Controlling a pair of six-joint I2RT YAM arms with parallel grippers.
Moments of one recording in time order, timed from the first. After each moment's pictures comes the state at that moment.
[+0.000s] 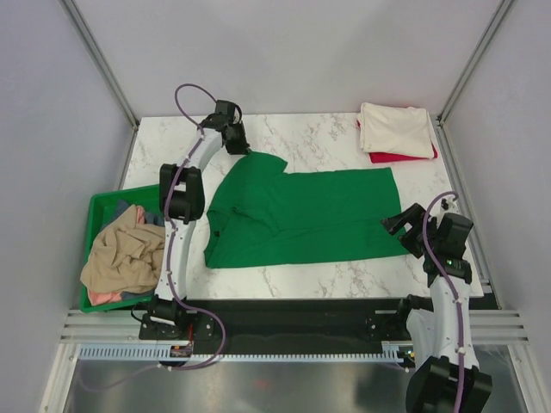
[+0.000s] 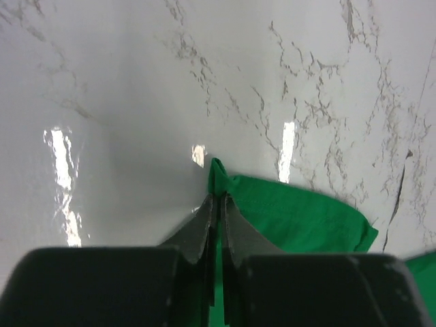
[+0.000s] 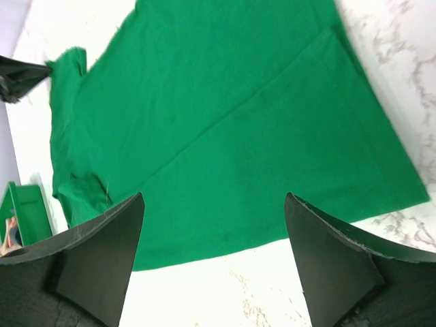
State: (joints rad) left arm -0.21 2.58 2.31 -0.62 0.15 -0.40; right arm -0.35 0.67 0.40 -0.36 -0.47 0.58
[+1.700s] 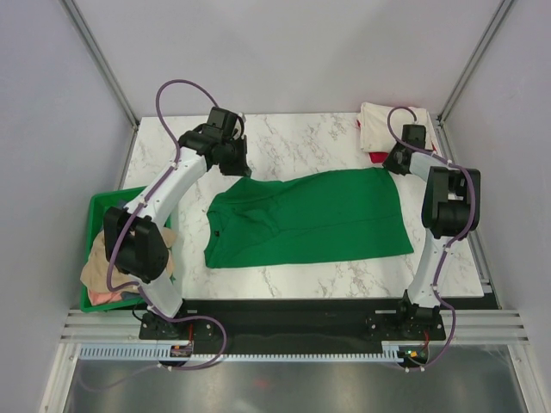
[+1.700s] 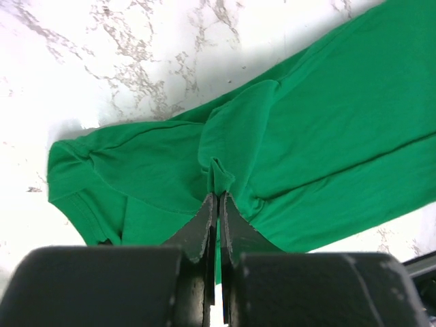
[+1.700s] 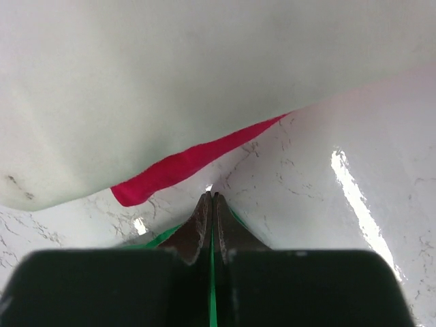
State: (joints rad) left arm -0.39 1.72 1.60 -0.80 0.09 -0.36; right arm -0.10 2.12 1.45 -0.17 0.02 0.48
